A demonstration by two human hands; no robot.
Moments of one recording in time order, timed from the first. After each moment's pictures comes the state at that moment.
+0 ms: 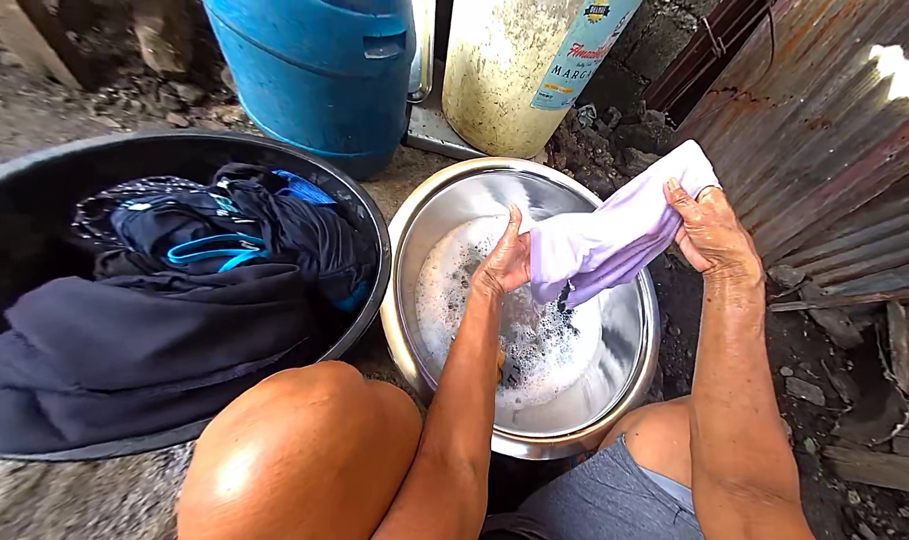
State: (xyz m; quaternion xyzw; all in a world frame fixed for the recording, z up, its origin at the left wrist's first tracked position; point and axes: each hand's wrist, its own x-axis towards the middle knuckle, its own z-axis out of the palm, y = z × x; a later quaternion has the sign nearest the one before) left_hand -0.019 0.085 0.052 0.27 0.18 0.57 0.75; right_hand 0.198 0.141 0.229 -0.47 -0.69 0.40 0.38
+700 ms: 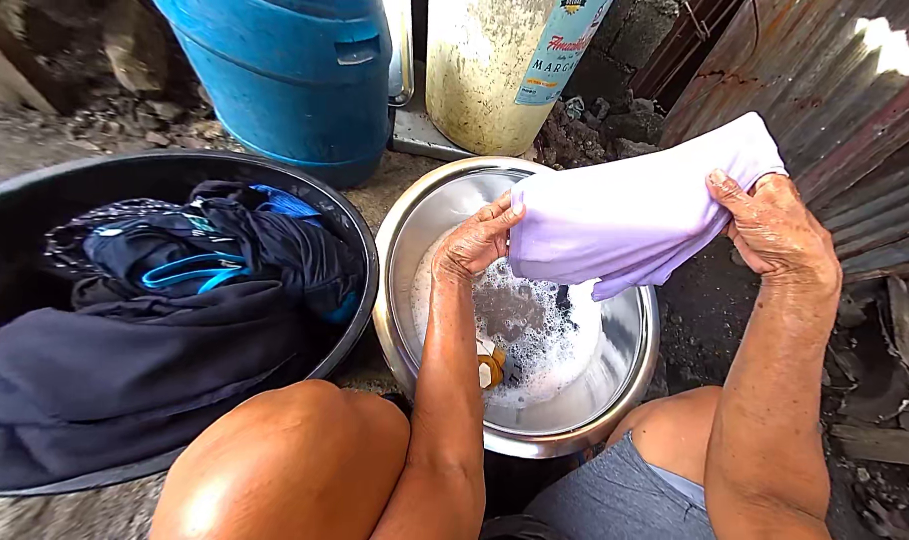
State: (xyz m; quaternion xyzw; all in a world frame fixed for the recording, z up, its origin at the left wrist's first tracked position) left_hand -0.066 0.077 0.093 0.41 0.22 0.58 0.66; right_hand 0.238 0.113 0.268 -0.51 -0.70 0.31 0.38
